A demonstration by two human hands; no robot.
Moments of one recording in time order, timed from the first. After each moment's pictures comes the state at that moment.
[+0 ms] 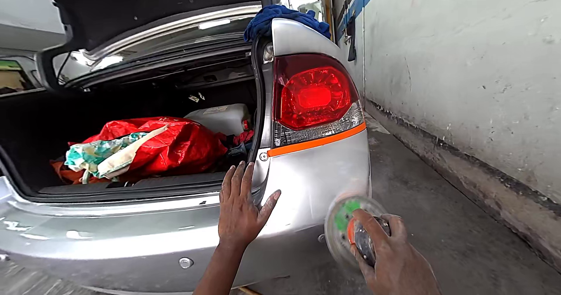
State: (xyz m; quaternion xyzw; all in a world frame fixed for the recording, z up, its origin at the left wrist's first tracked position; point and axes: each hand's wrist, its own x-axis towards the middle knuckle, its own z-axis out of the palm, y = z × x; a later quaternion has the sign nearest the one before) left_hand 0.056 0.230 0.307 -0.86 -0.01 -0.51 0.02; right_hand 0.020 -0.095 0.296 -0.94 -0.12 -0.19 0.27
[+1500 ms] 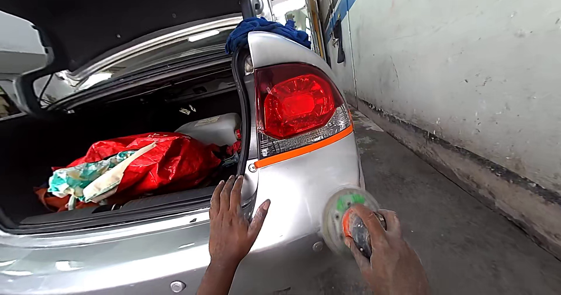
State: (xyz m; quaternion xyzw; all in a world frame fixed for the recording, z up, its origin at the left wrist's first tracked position) left_hand 0.058 0.231 0.307 -0.86 -0.01 -0.51 0.02; right_hand 0.048 -0.097 0.276 -0.89 -0.10 -0.28 0.34
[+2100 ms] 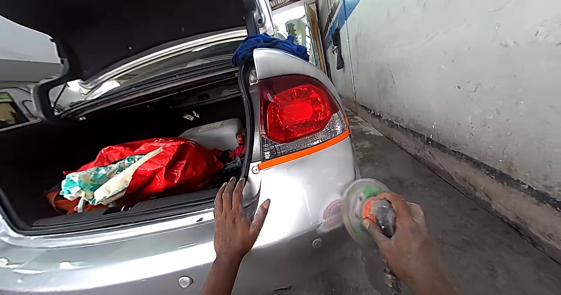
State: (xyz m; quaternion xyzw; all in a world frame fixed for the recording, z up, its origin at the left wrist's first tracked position) left_hand 0.057 0.231 0.307 -0.86 -0.03 -0.52 0.01; right_hand 0.069 -0.134 0.280 -0.85 -0.03 -0.30 0.43
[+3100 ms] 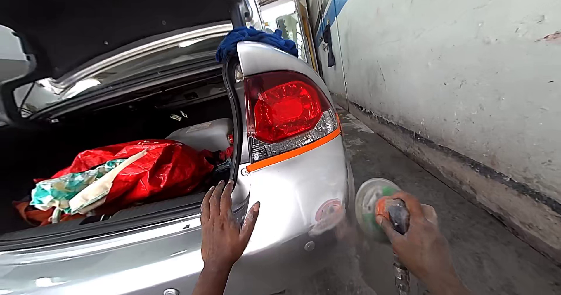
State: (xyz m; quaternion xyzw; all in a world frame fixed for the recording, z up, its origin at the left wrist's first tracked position) left_hand 0.057 0.231 0.309 -0.85 -0.02 -0.52 0.01; right_hand 0.088 -0.169 0.261 -0.85 0.03 -0.29 0.43
